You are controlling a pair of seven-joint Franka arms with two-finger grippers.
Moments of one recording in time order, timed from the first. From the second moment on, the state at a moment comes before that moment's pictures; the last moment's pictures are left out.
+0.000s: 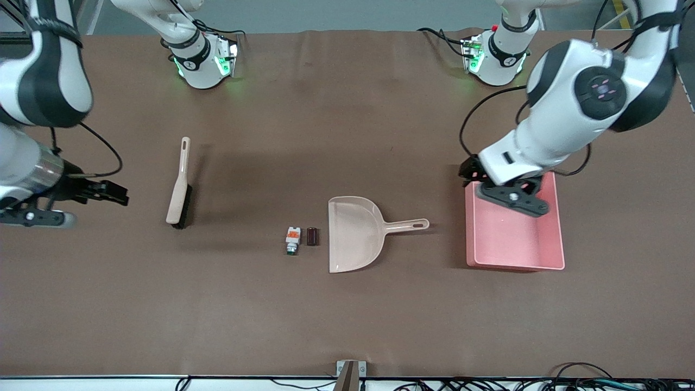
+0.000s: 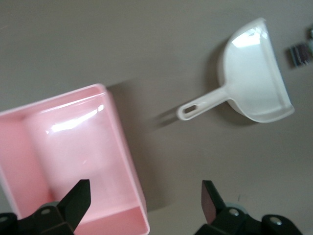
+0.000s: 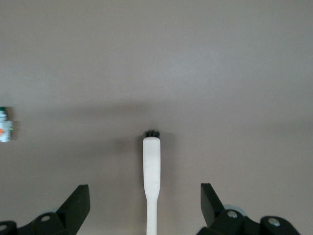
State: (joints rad) left arm 0.01 0.24 -0.44 -1.67 0.02 1.93 0.03; right arm -0.02 0.18 0.01 -1.75 -0.01 1.89 0.05
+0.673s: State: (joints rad) left arm -0.12 0.48 -0.50 -1.67 0.29 2.18 0.29; right arm -0.01 0.22 0.01 -2.00 -0.01 2.18 0.05
